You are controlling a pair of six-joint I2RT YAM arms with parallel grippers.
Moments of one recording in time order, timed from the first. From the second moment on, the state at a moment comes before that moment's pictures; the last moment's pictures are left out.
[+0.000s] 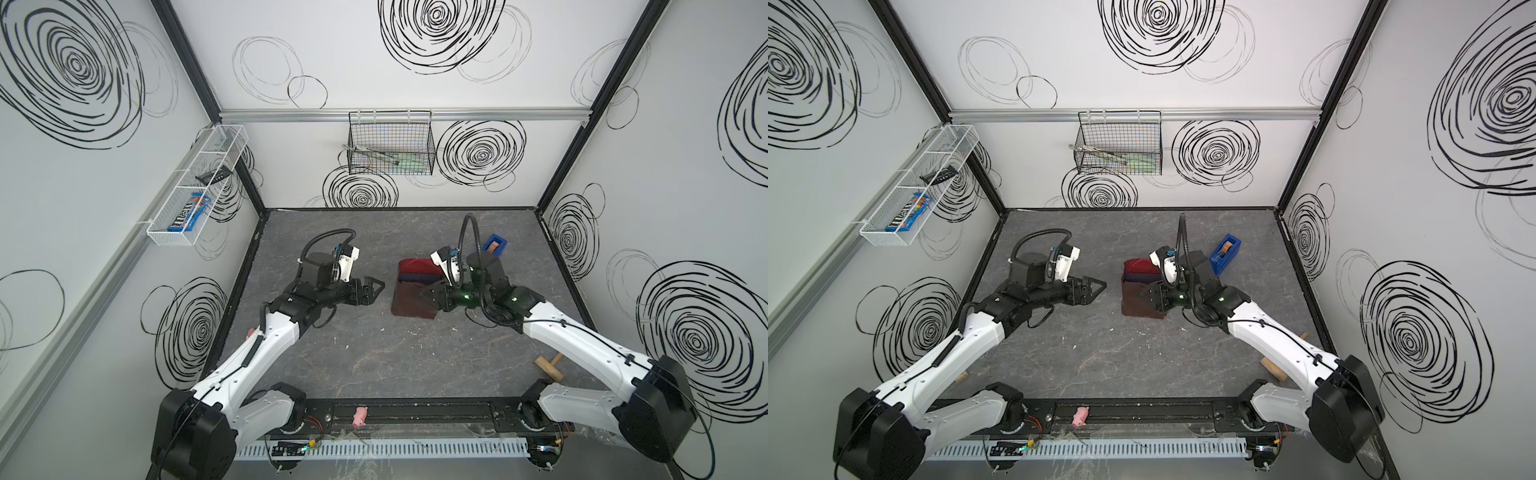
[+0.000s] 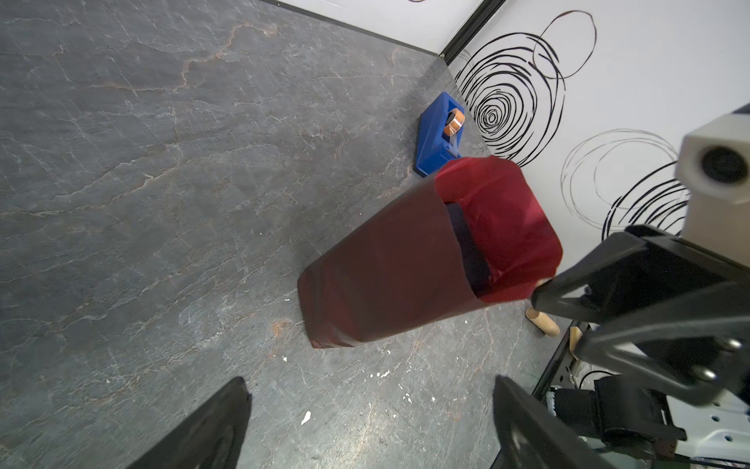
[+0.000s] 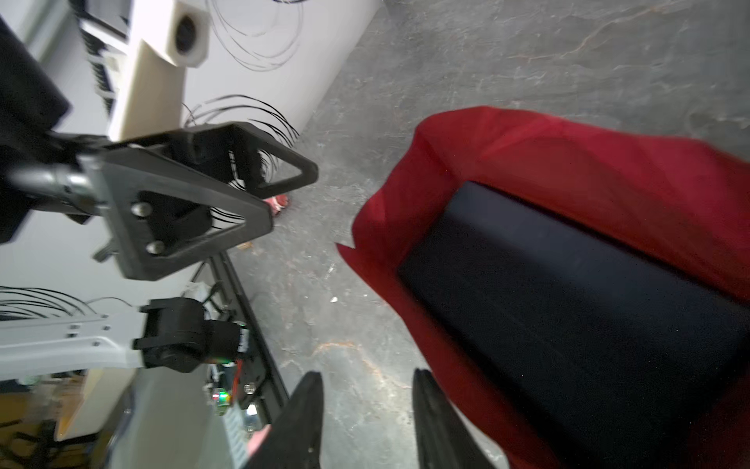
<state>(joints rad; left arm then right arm) -0.34 1.10 0.78 -0.31 0.47 -0.39 0.67 1.23 0.87 -0.23 -0.45 0.37</state>
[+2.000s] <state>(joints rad) -0.54 1.38 0.88 -0.20 0.14 -0.50 0.77 1.45 0.97 -0.22 -0.06 0.42</state>
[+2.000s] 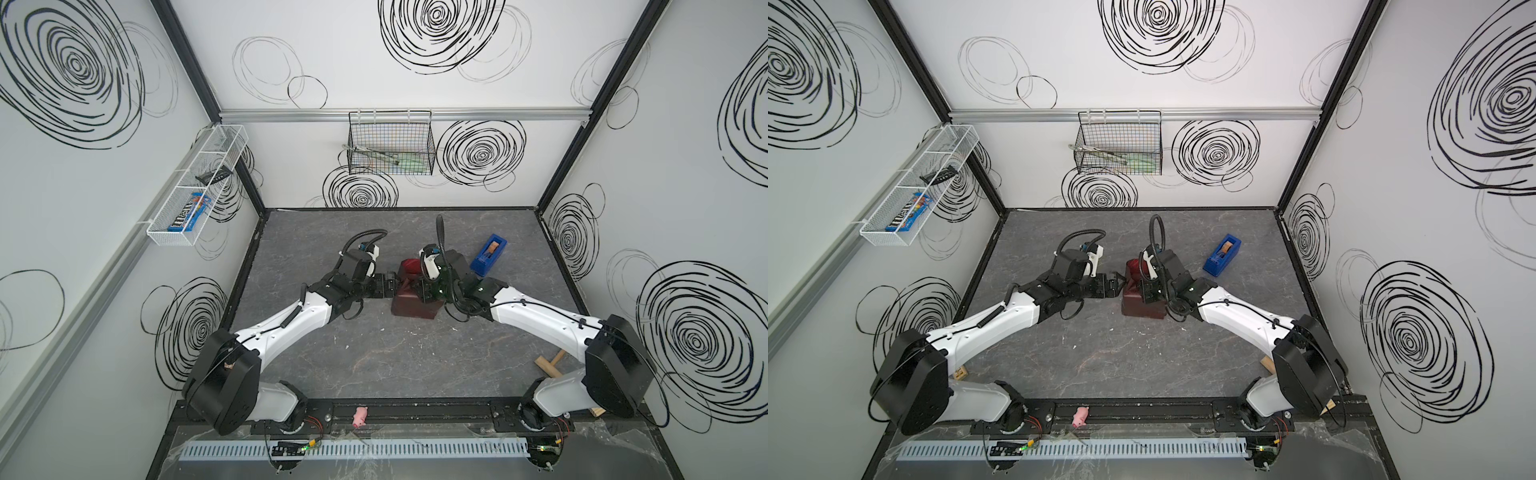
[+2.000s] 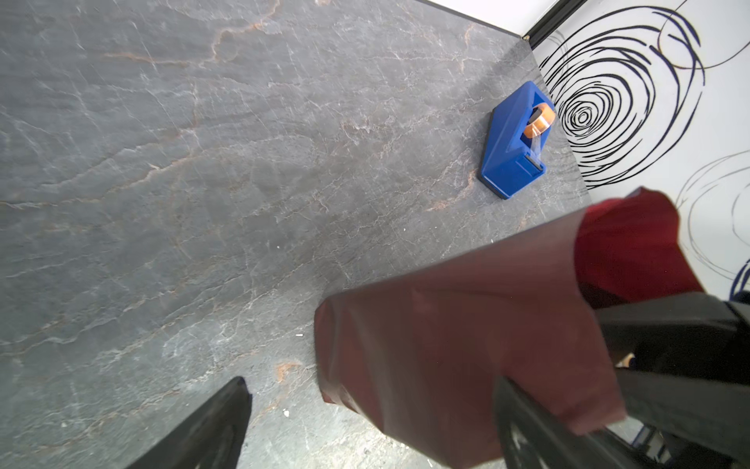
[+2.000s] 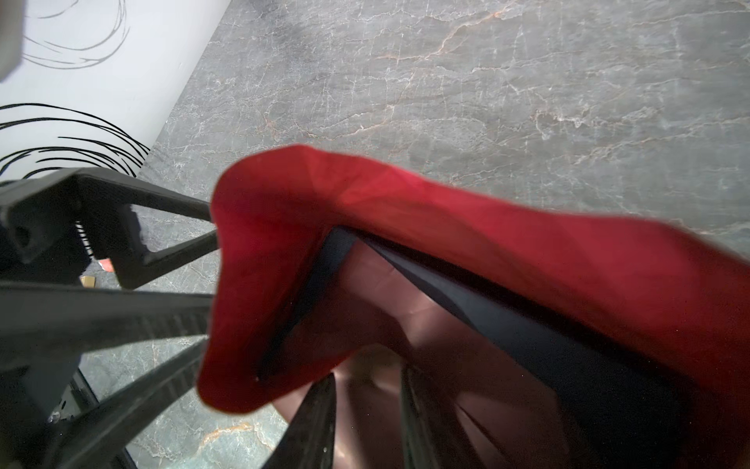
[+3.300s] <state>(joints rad) -0.72 1.38 0.82 -0.03 -0.07 -0.27 0.76 1.46 0.97 -0.21 -0.10 0.40</state>
